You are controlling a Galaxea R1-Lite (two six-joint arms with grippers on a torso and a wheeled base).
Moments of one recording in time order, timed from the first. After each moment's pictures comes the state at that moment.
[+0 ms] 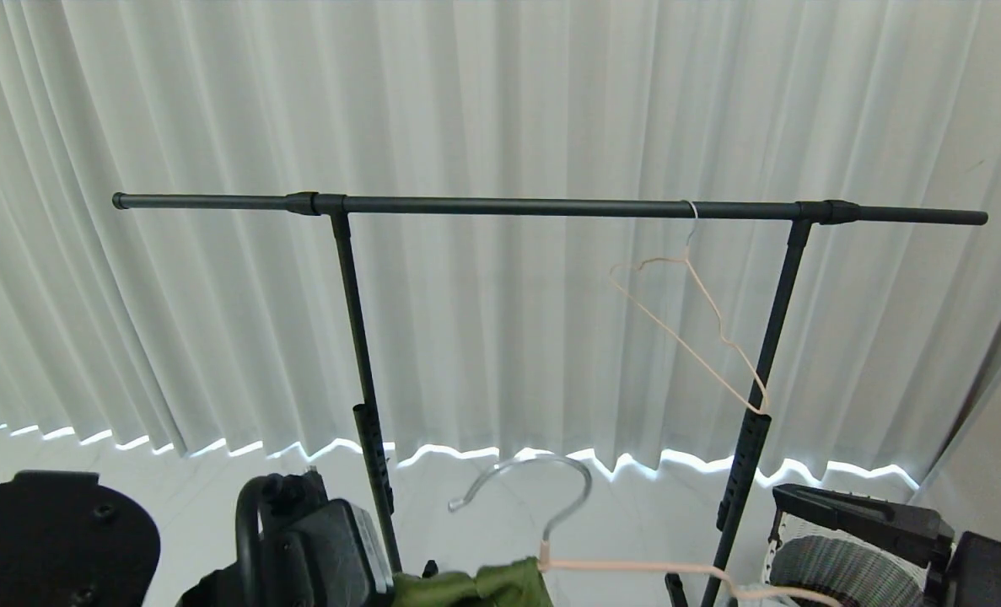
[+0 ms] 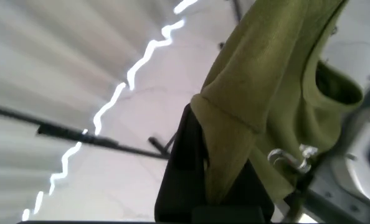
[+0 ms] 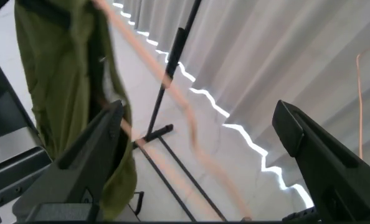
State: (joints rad) left arm -0.97 1.23 -0.55 -0.07 0.15 0.26; right arm 1.39 1.16 -0.42 -0.52 -0.48 -0.06
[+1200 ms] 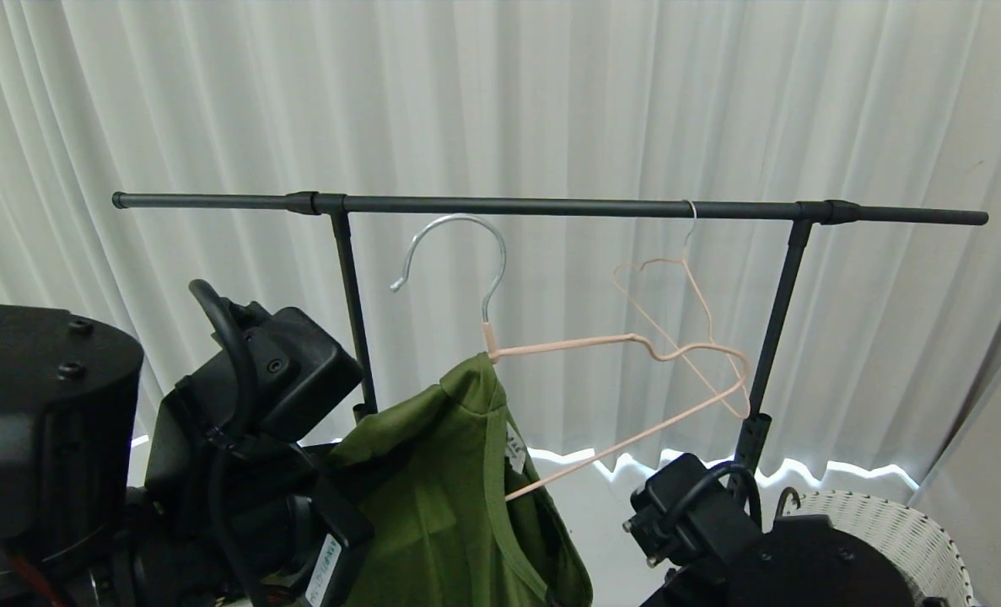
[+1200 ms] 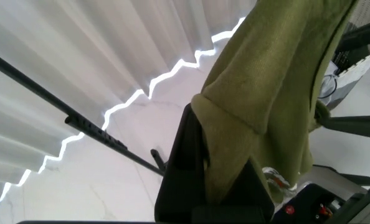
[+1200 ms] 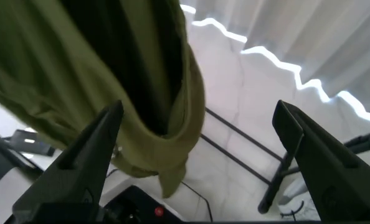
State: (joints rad) left arm -0.84 1.27 -0.72 -0.07 0.23 0.14; right arm 1.25 1.66 -0.60 -0.51 -0.48 0.37
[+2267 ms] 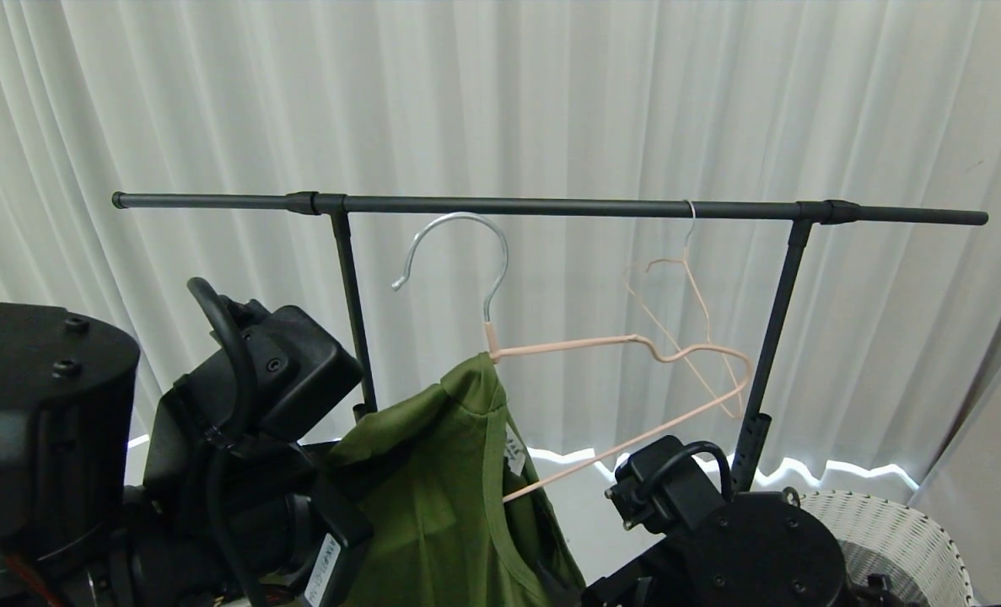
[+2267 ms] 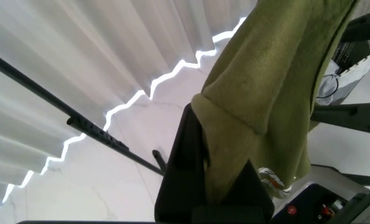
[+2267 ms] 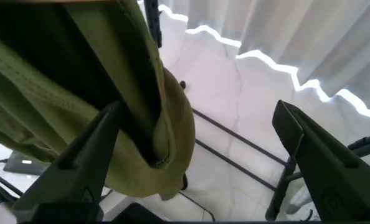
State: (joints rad) left arm -0.84 1.27 -0.72 -0.07 0.24 0.14; right arm 1.21 1.74 -0.61 -0.61 -0.48 0.38
